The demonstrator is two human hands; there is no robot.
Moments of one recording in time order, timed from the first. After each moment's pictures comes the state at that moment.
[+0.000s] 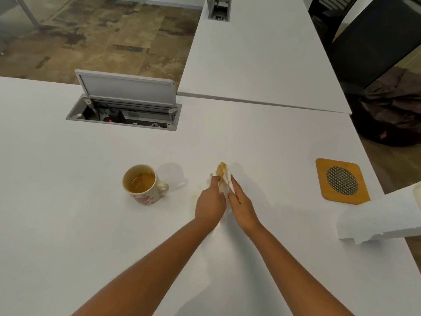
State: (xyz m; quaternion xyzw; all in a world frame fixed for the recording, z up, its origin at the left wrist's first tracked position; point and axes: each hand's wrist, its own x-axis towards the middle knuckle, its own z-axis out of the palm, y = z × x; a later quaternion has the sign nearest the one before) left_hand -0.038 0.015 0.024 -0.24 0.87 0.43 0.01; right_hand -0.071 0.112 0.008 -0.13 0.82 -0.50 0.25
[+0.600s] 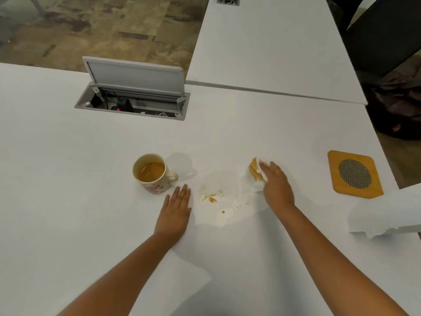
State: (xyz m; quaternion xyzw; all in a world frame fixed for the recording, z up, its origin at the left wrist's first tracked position) left_hand 0.058 -0.071 -0.054 -0.16 0.97 0.18 0.10; right_hand -0.120 0.151 0.004 -0.13 0.96 -0.20 0.12
